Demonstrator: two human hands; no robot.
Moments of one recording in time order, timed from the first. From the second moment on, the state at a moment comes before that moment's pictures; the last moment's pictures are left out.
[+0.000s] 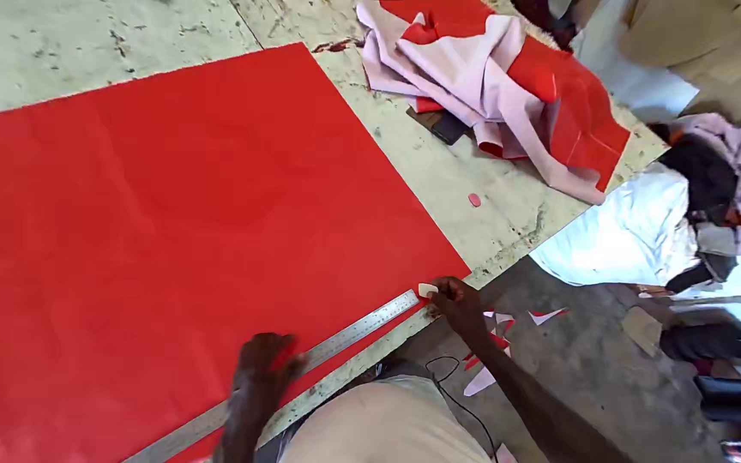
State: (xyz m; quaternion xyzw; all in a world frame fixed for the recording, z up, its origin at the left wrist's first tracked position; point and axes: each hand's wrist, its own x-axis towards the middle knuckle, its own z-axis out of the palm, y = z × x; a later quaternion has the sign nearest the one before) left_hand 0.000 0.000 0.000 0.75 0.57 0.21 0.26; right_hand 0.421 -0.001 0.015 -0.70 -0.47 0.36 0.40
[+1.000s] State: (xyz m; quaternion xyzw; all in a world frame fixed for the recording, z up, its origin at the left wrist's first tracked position) left_hand 0.048 0.026 0.002 0.80 0.53 0.00 0.29; right_hand 0.453 -0.018 -0.027 -0.71 -0.56 0.16 0.40
